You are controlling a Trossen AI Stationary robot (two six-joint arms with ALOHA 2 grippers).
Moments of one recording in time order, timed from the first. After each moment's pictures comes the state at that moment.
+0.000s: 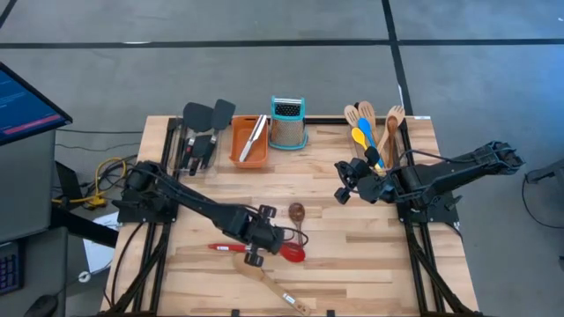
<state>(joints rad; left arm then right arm) -0.39 1.87 1.38 -0.73 -0.23 -0.06 0.26 1.07 0.78 -0.41 0.88 0.38</state>
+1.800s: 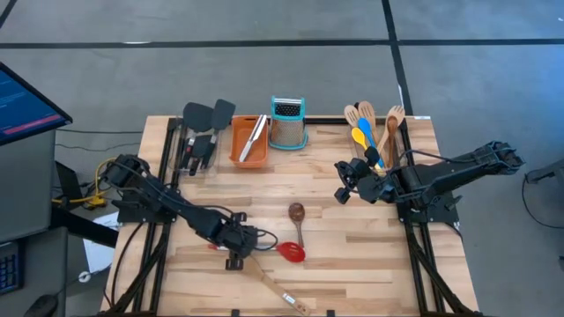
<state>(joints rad) -0.48 1.68 0.91 -0.42 -0.15 -0.44 0.26 1.07 0.78 -0.41 0.88 0.38</state>
